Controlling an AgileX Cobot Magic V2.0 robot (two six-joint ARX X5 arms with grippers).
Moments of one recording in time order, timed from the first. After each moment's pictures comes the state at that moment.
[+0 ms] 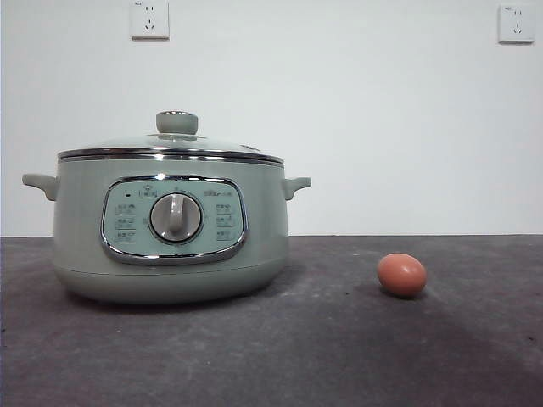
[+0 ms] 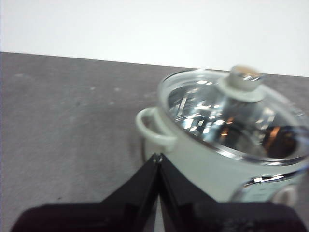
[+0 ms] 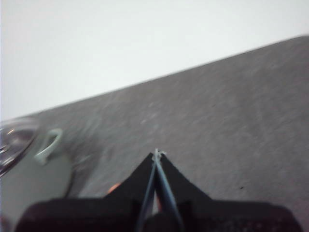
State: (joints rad) left arm 0.02 0.19 0.41 -0.42 0.20 -0.15; right arm 0.02 0.19 0.39 -0.35 -0.13 0.27
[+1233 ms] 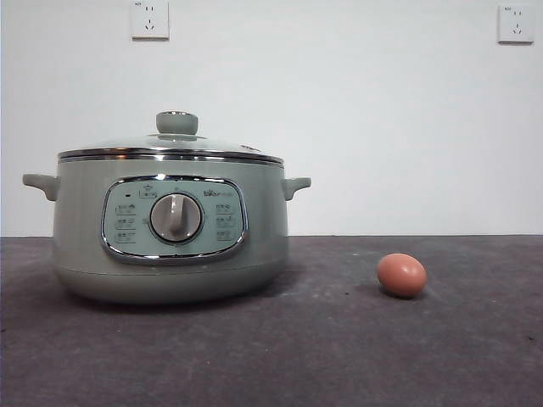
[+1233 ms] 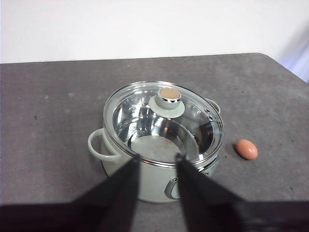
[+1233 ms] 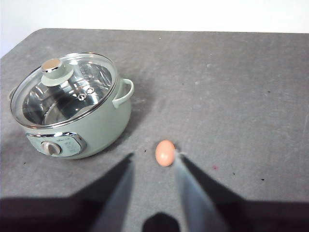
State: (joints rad) left arm 0.02 0.49 1.05 -0.91 0.37 -0.04; right arm 0.02 0.63 1.13 -0.98 -0.38 -0.05
